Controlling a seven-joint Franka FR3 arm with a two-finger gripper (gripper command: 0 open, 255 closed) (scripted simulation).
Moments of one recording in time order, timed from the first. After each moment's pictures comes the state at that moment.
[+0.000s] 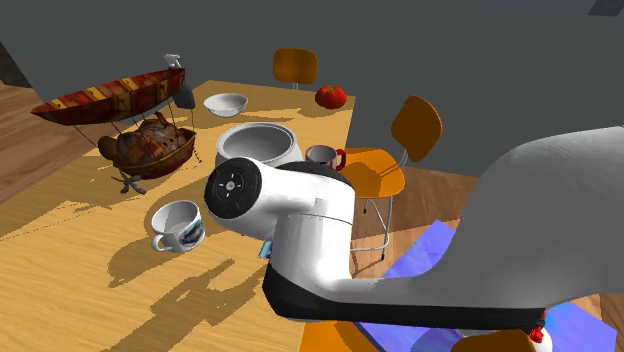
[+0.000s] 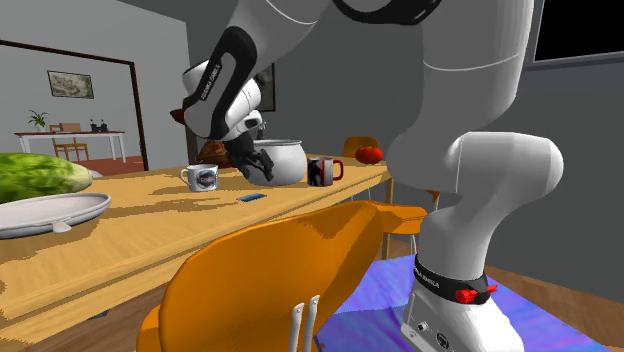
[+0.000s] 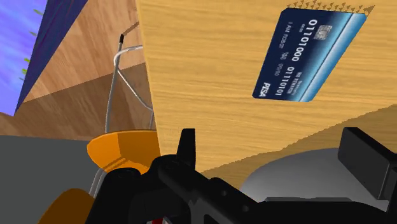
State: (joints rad) arm -0.88 -0.60 1.61 -2.16 0.05 2.15 1.55
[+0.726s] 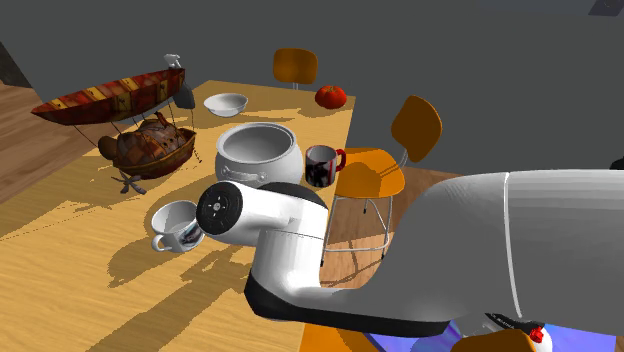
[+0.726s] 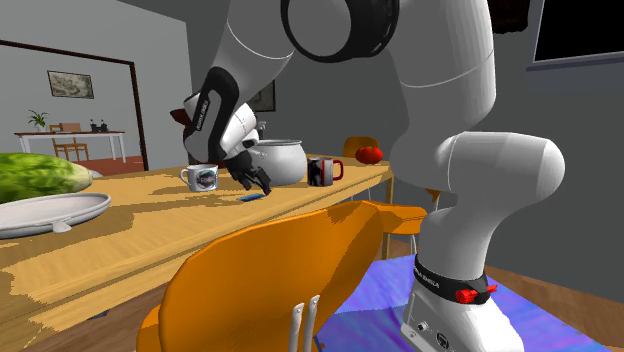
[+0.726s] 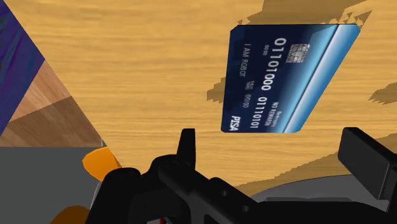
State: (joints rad) arm -1.13 -0.70 1.82 -2.10 0.12 2.22 1.59
